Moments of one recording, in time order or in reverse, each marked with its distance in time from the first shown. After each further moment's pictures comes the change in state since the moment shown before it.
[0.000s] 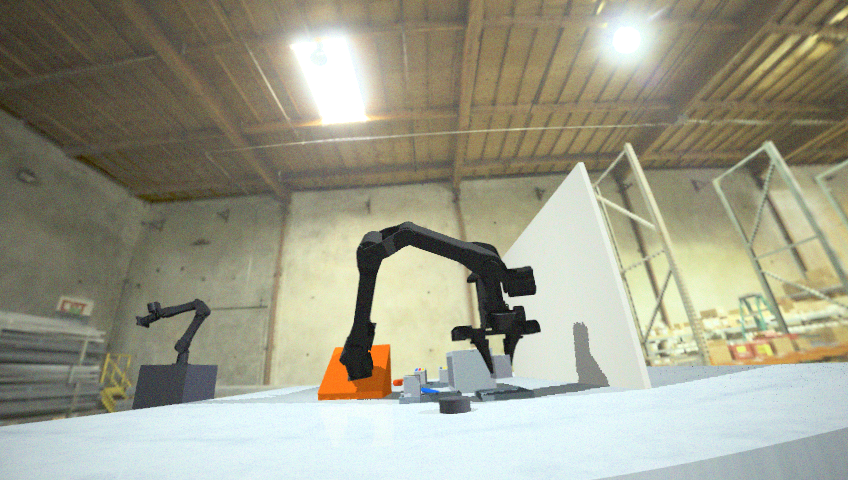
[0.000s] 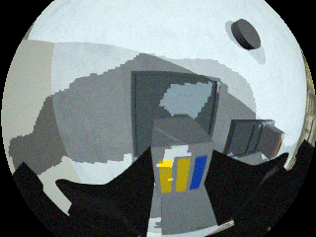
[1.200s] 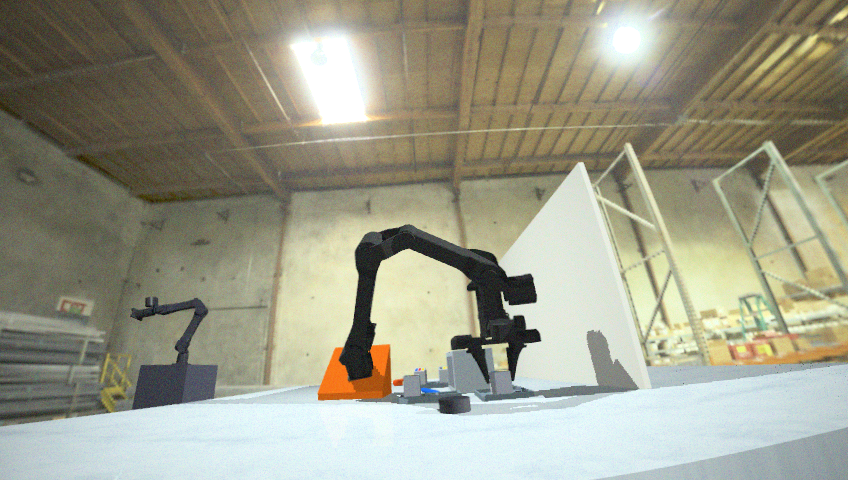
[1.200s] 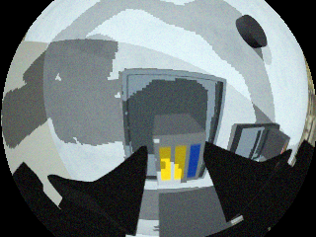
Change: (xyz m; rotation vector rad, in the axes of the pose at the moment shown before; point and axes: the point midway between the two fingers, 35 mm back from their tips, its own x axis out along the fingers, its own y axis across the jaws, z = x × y) arm 0.019 -0.003 0.001 0.000 -0.004 -0.005
